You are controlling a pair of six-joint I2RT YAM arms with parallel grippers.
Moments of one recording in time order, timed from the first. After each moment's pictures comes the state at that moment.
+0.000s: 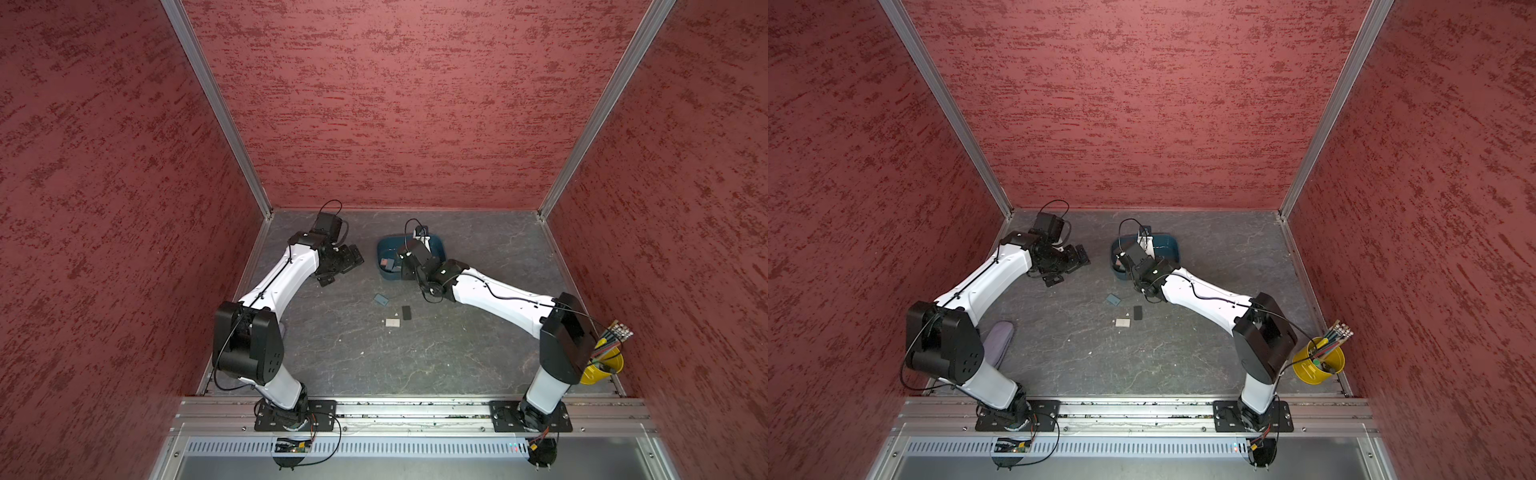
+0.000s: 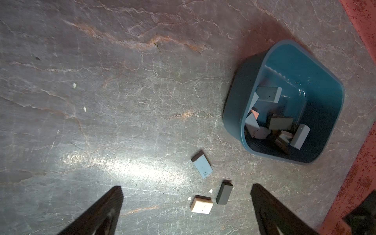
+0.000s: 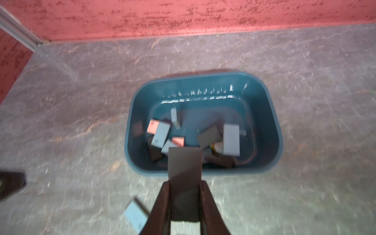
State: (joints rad) left arm -0.22 1.61 1.35 -0.90 0.14 -0.72; right arm 0.76 1.81 1.45 -0.43 0.44 0.59
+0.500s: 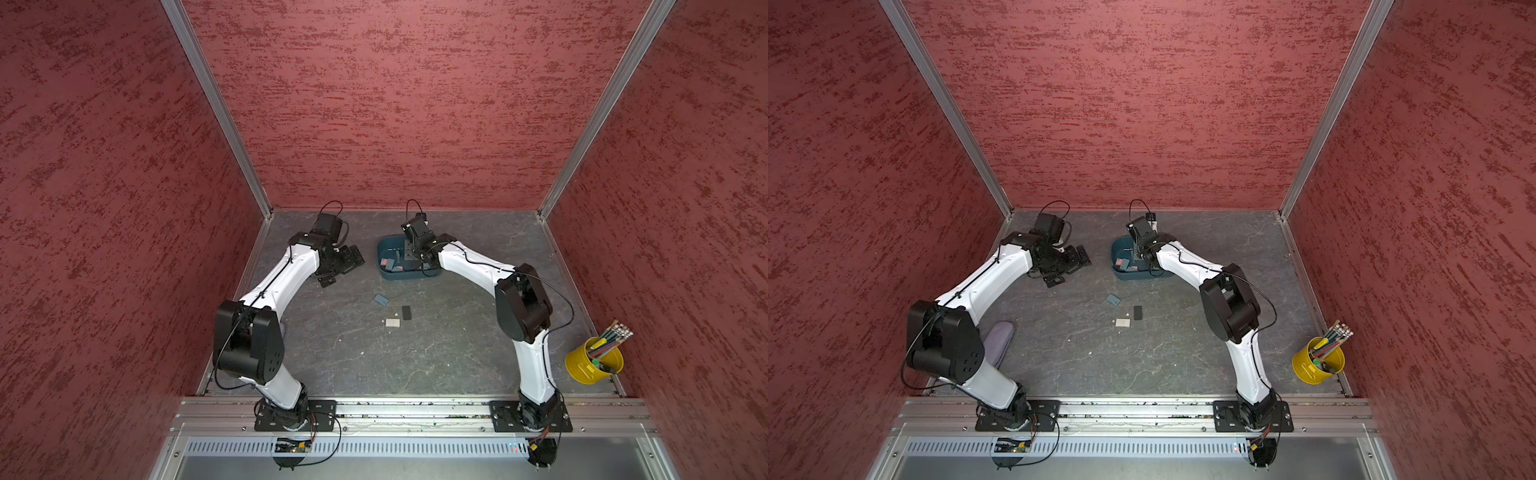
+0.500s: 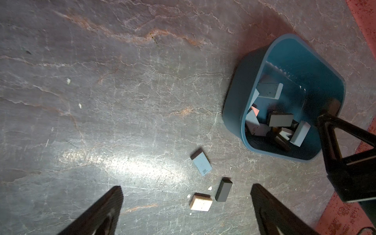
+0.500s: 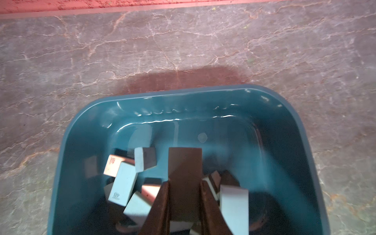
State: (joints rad) left arm -0.22 1.61 1.34 -0.90 0.16 -0.72; right arm 0.61 2.14 1.76 -0.52 0.29 0.52
